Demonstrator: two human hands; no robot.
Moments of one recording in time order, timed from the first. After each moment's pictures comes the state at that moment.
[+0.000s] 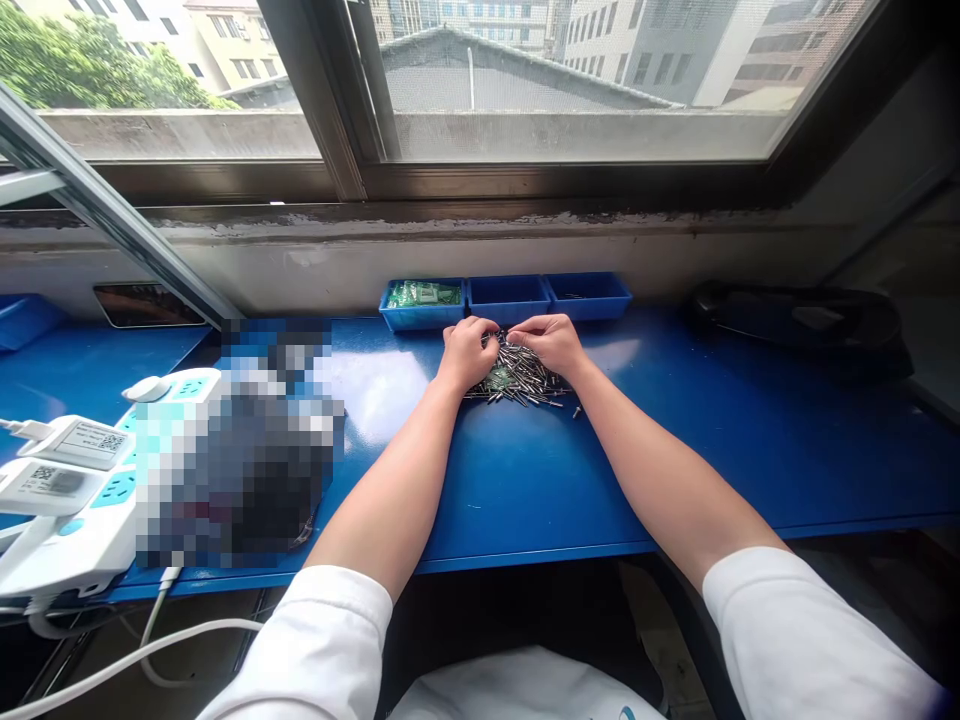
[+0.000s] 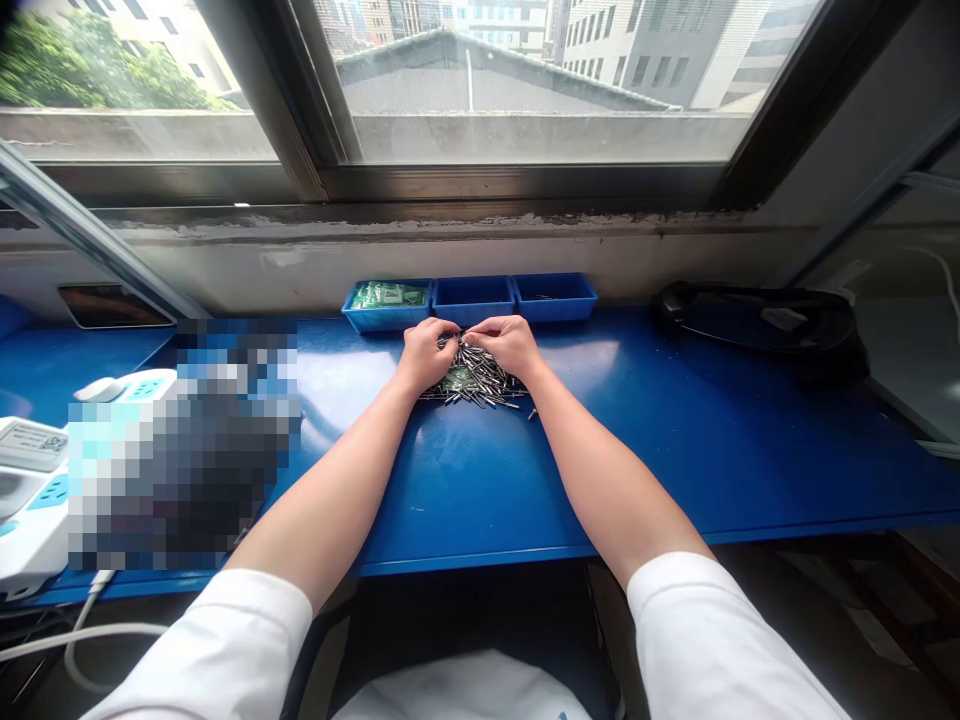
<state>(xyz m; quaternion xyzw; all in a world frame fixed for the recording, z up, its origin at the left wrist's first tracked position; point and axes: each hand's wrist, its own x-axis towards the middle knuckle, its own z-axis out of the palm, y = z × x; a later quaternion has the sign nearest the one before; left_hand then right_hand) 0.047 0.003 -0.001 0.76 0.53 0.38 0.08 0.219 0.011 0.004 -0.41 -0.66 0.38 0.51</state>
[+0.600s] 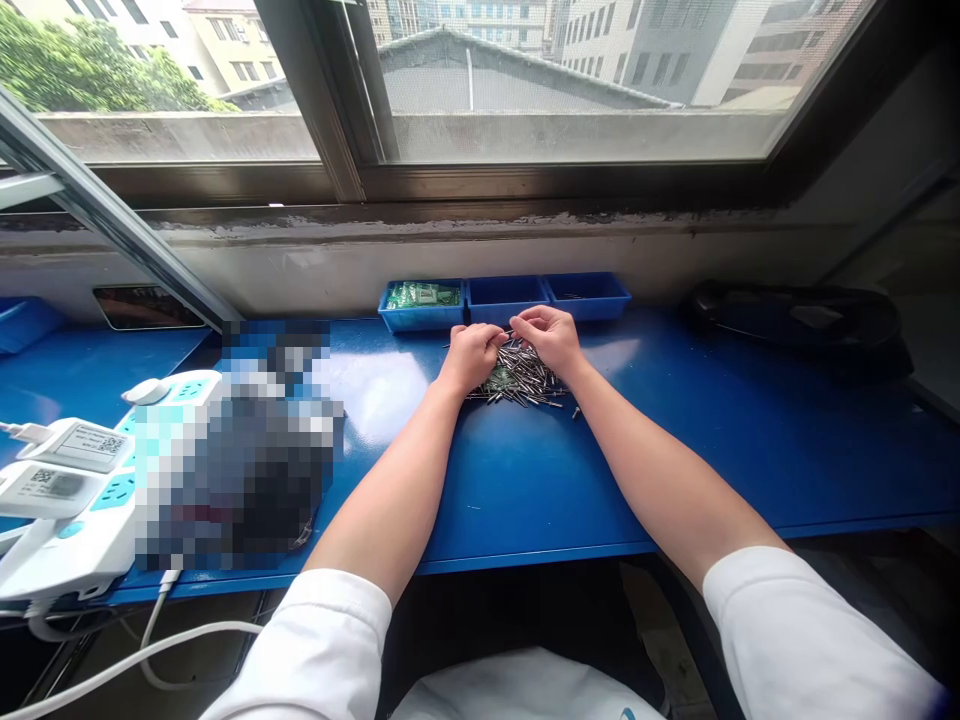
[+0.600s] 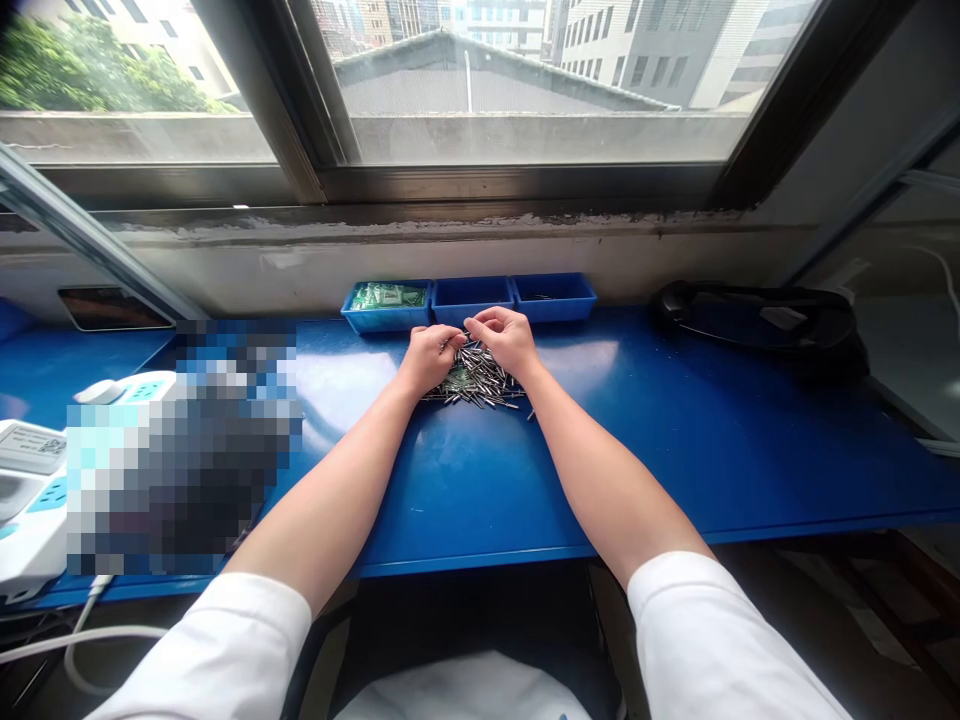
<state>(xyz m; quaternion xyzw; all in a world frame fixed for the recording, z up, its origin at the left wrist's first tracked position) 0.048 0.007 -0.006 0.79 0.49 0.35 0.09 0.212 0.009 0.007 -0.43 -0.60 0.38 0.55</state>
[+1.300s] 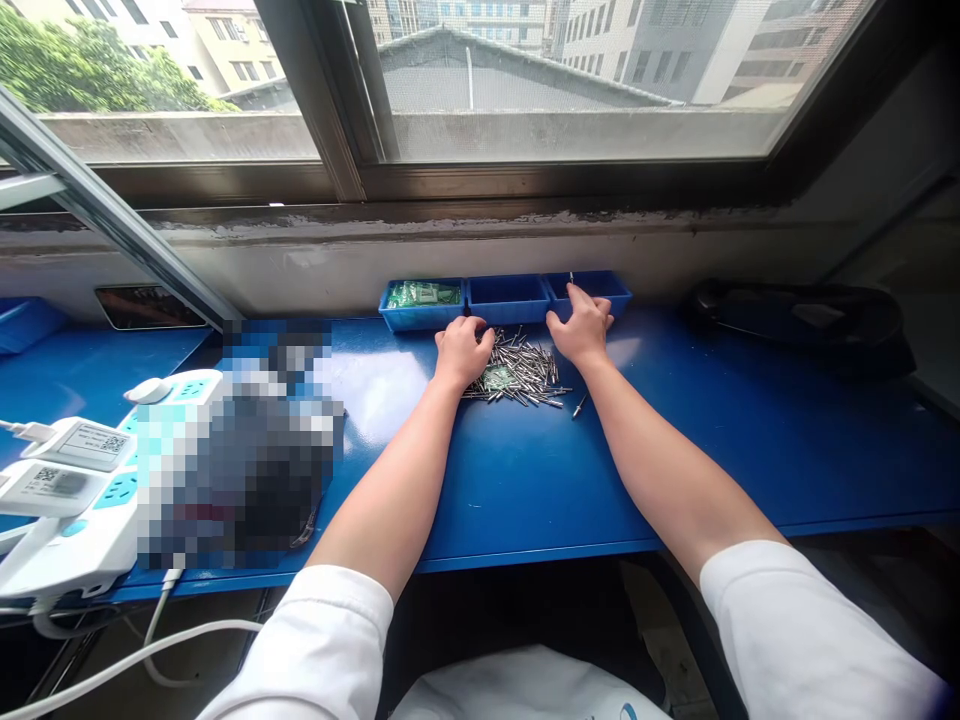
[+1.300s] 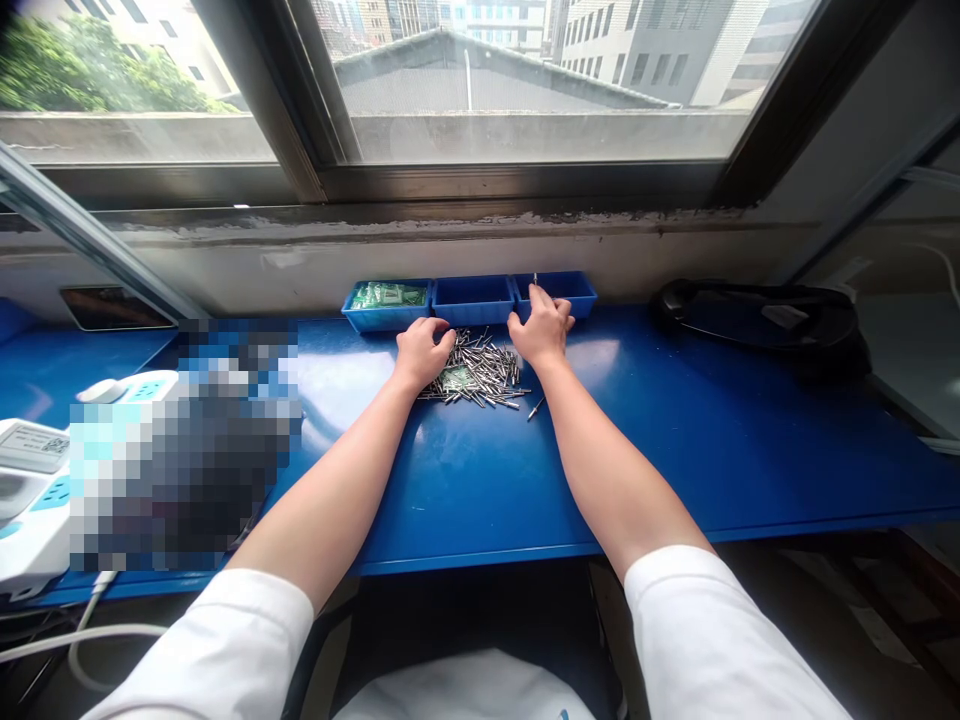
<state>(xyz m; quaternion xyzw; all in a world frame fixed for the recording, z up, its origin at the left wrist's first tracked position) 0.043 0.012 -0.007 0.72 0.60 0.35 0.08 0.252 0.027 -0.001 -0.67 -0.63 -0.02 0.39</state>
